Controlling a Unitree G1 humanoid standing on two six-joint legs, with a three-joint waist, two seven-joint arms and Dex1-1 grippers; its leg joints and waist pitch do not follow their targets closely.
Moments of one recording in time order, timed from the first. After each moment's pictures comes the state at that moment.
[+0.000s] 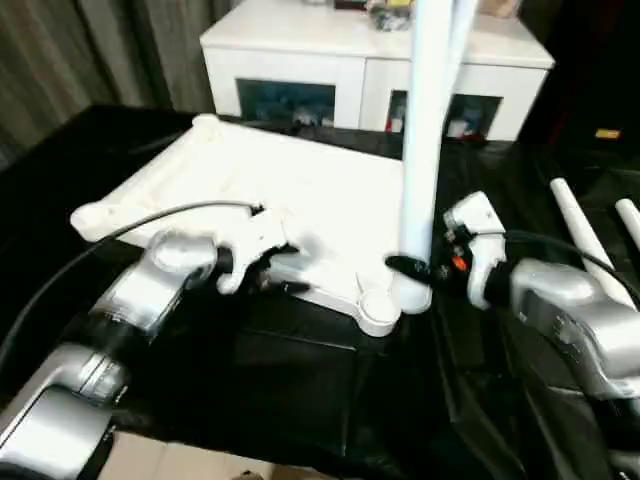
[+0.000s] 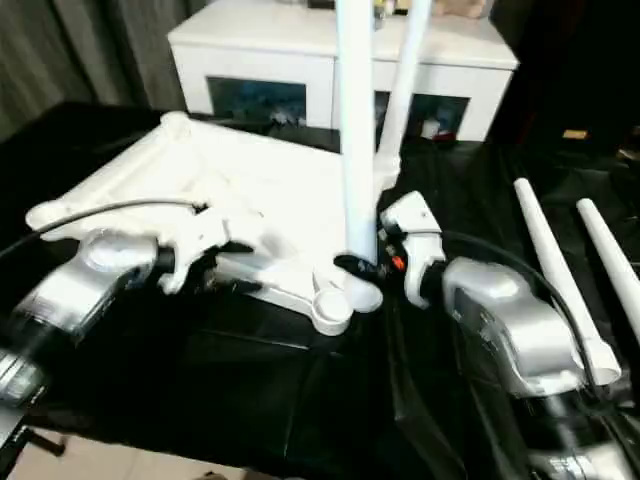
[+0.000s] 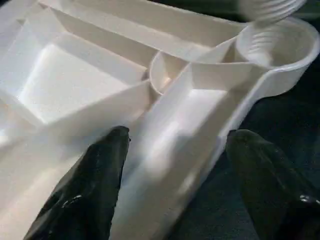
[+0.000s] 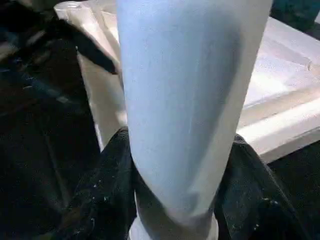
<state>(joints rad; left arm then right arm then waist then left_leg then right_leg) -0.75 0.49 -0.45 0.67 -0.08 0.01 -0.99 -0.34 -0.53 0.09 -0.12 0.38 0.67 0.69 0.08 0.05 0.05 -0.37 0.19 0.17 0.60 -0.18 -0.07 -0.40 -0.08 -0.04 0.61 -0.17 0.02</state>
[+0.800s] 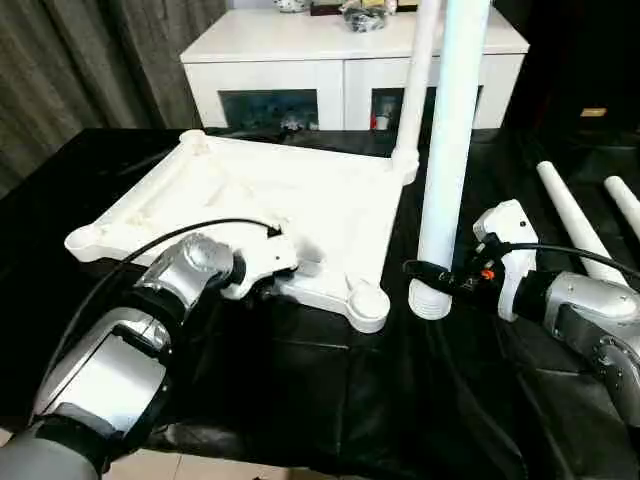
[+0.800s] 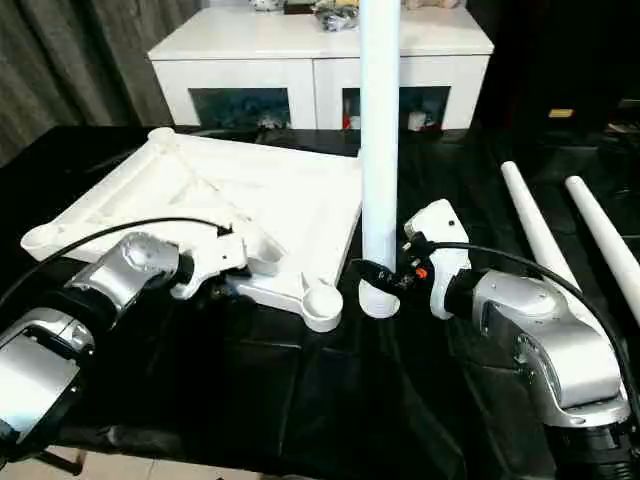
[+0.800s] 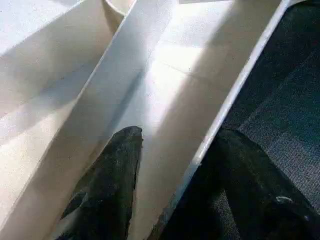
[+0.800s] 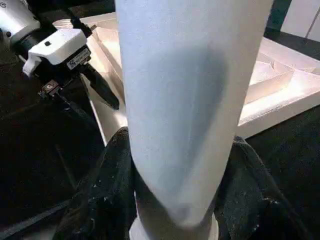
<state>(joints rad) -0.92 0.36 -0.49 1.23 0.12 -0.20 -1.01 -0.26 -0.58 0.01 -0.27 0.42 0.72 0.69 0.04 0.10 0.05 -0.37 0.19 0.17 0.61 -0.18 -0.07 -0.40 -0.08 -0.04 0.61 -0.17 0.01</state>
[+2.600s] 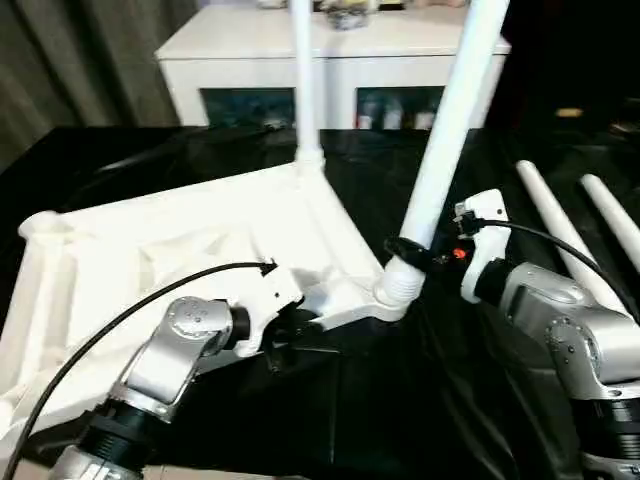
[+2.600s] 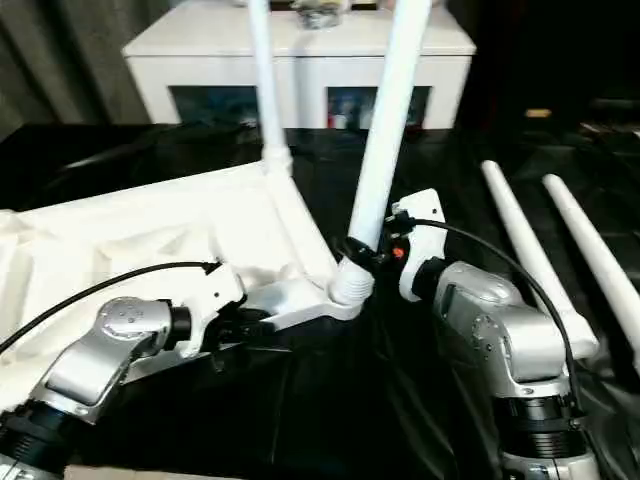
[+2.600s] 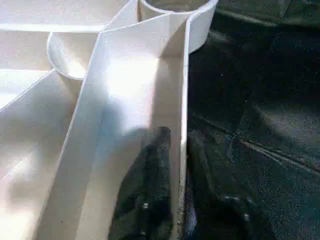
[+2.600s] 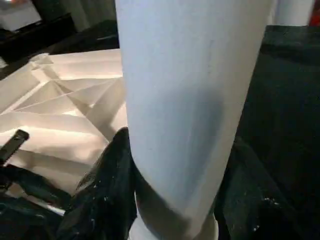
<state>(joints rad) -0.33 0.37 -0.29 0.13 0.01 0.39 -0.94 -0.36 -0.38 -0.02 -0.11 0.44 0.74 0.55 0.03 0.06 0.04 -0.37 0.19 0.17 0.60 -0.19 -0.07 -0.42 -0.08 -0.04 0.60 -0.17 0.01</state>
